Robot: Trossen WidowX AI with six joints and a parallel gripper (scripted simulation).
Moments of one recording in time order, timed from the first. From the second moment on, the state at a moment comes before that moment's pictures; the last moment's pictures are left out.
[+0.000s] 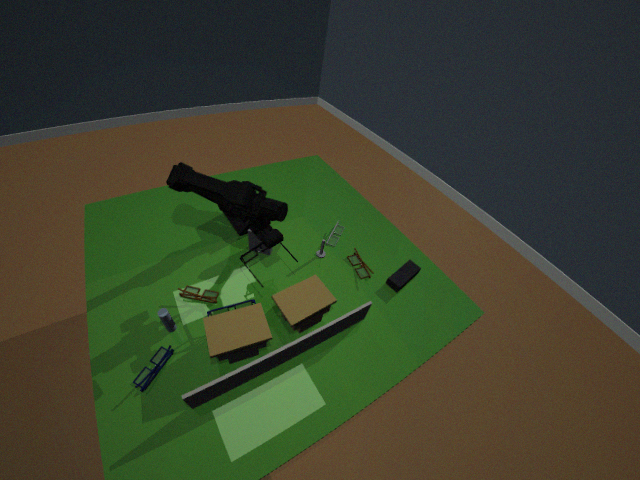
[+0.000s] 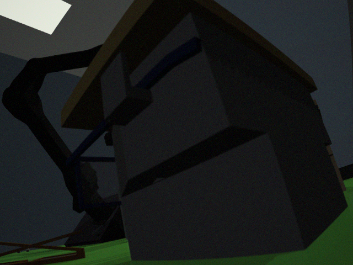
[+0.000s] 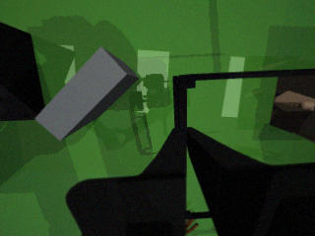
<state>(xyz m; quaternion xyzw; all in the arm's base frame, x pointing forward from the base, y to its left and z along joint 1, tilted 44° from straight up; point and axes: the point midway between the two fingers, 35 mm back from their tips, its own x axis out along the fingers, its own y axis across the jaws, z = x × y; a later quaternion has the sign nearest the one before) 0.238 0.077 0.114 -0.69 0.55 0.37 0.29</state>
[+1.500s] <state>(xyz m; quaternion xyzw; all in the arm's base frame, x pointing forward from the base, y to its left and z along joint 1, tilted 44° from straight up) 0.239 0.082 0.047 -0.70 0.60 0.28 0.26</state>
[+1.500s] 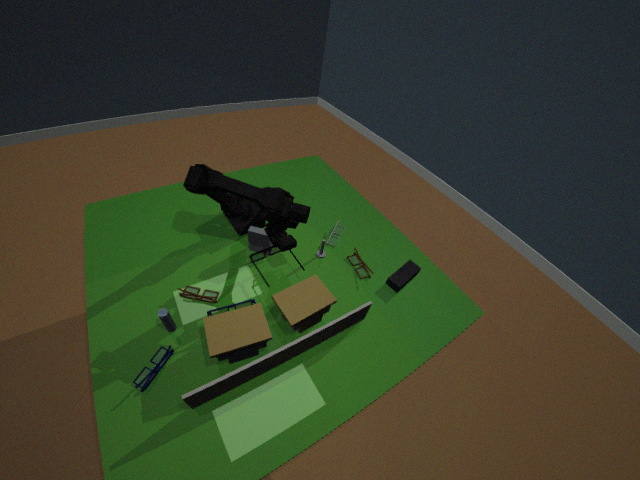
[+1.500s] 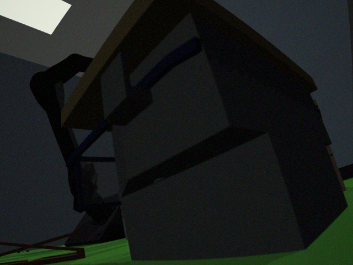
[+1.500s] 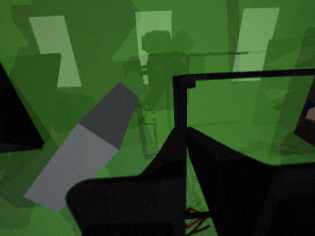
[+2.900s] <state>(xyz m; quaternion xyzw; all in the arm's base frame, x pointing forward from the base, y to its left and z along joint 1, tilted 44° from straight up) 0.276 0.082 0.044 -0.71 0.60 0.27 0.26</state>
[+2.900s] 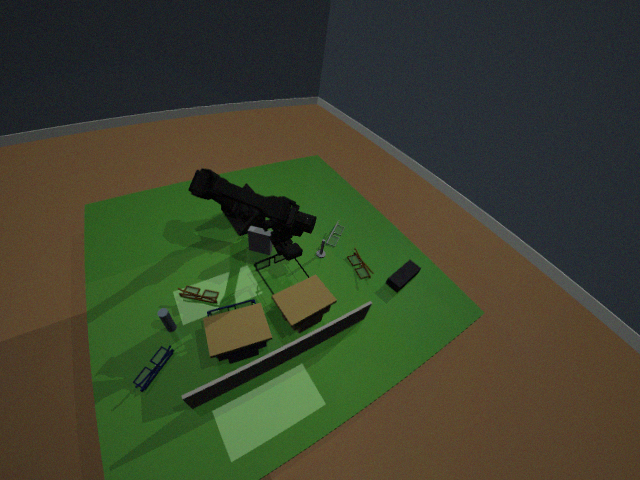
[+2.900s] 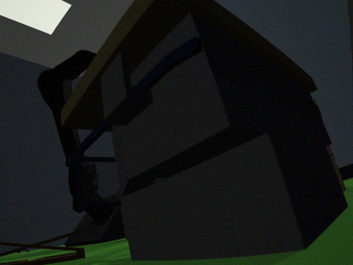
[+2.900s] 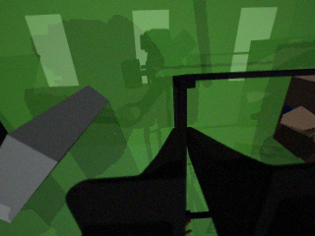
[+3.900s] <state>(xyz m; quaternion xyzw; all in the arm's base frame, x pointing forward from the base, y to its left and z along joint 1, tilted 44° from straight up) 0.316 0.089 0.046 -0.71 0.60 0.27 0.26</state>
